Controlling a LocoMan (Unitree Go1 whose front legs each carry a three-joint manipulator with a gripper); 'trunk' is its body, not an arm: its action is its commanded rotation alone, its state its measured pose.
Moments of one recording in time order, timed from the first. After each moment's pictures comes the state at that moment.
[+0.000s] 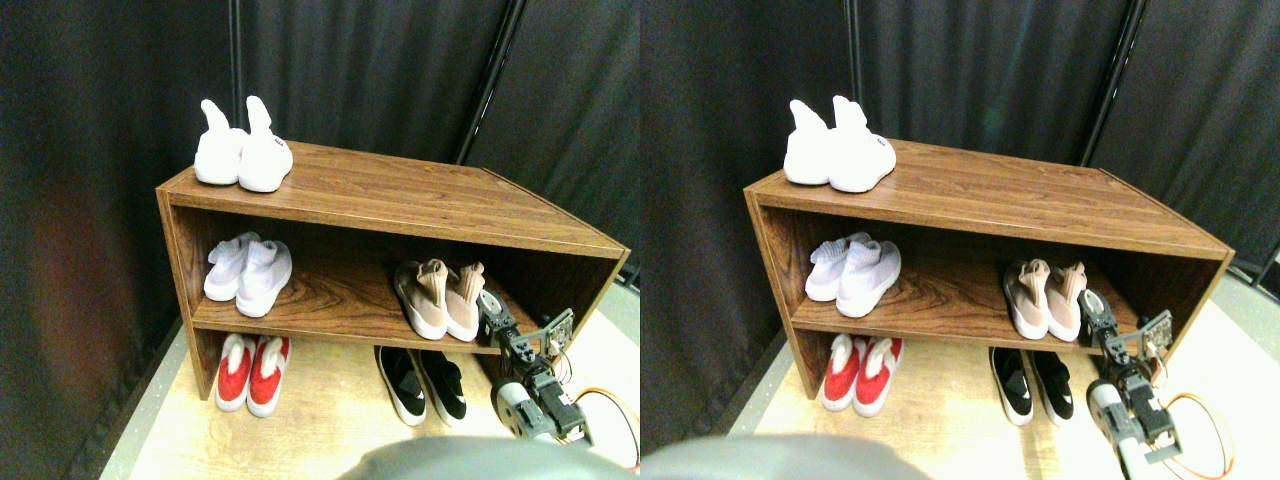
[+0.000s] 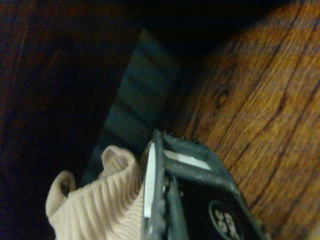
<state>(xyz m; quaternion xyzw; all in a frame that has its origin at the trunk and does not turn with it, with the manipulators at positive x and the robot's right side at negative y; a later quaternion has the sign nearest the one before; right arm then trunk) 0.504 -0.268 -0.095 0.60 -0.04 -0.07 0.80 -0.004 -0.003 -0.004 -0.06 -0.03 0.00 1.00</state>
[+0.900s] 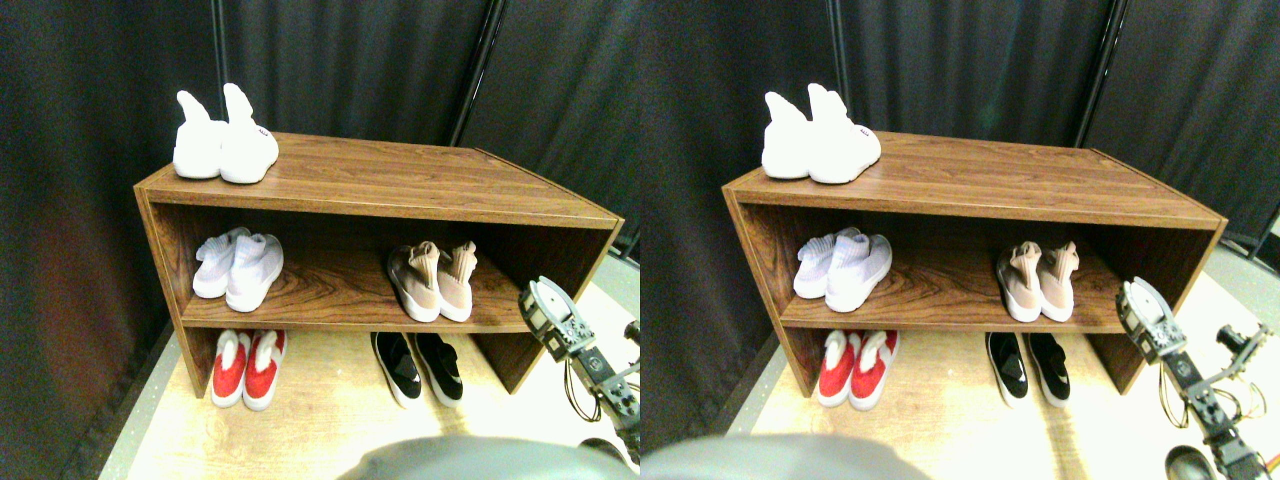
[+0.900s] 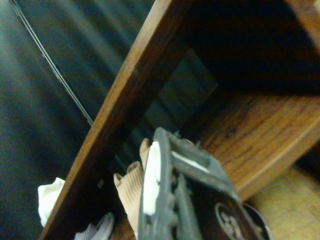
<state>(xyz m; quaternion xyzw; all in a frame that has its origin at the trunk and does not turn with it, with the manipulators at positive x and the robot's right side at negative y) 0.421 -0.280 -0.055 0.58 -0.06 0.10 0.81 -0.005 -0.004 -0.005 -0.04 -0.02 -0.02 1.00</state>
